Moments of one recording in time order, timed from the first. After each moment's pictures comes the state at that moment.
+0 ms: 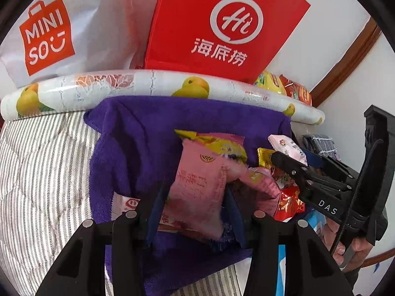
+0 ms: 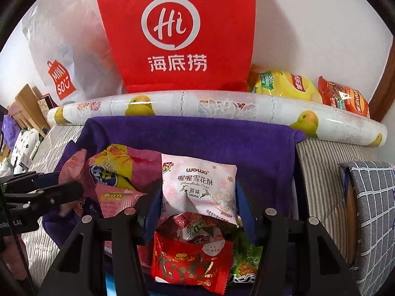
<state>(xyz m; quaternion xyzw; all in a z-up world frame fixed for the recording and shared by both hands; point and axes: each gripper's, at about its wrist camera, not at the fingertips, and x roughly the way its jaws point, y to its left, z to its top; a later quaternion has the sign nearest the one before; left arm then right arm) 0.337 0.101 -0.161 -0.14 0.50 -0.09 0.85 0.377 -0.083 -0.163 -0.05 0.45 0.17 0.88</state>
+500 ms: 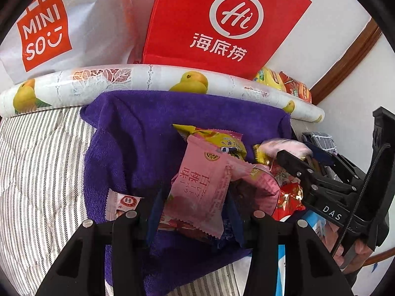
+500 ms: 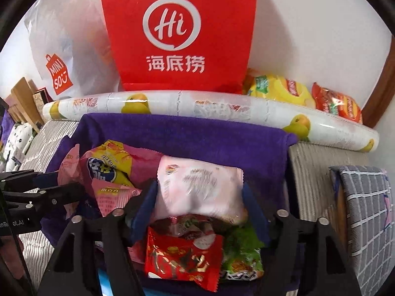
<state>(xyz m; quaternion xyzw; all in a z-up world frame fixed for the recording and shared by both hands) 0.338 0.099 -0.163 -0.14 0.51 -0.09 0.85 0.369 -0.083 -0.157 -0.08 0.43 0.15 0.89</state>
